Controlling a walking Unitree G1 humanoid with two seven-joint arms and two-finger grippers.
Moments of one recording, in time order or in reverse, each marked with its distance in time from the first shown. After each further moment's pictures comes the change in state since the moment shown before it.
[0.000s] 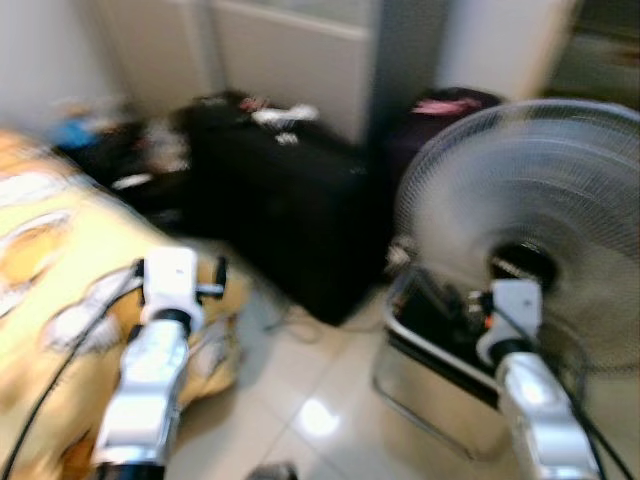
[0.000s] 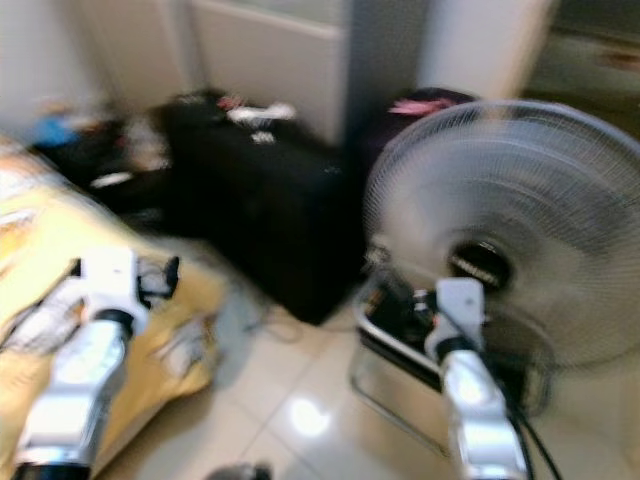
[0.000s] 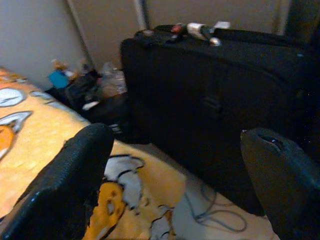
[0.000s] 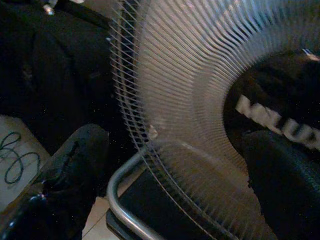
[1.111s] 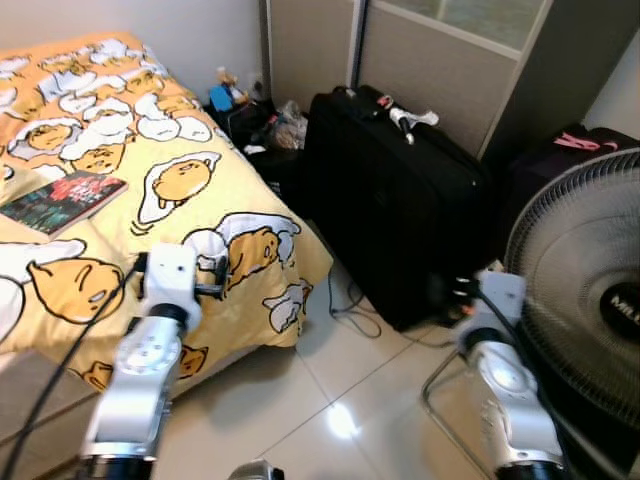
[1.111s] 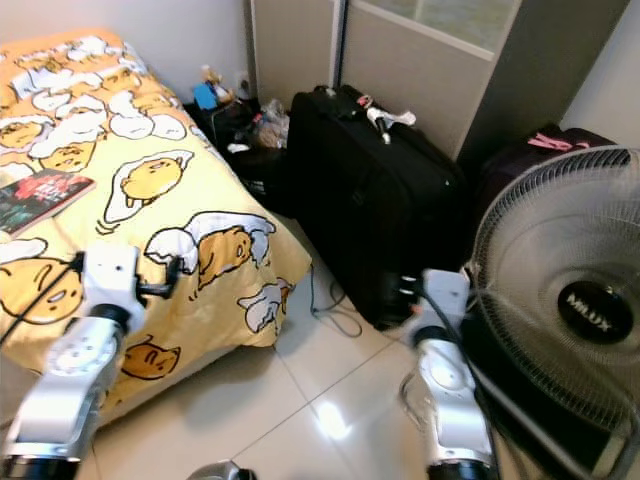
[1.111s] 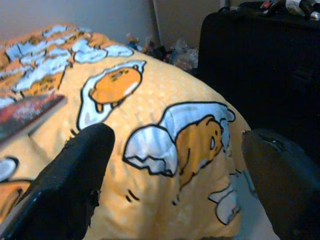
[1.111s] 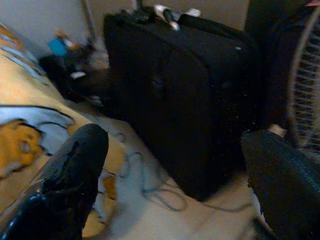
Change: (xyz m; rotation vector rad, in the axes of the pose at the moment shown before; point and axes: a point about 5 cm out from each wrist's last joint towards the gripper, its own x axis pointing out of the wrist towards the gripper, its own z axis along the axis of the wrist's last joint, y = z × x) left arm 0.002 0.013 0.006 0.057 0.004 -0.034; right arm 0.012 0.041 0.011 0.246 -0.020 0.047
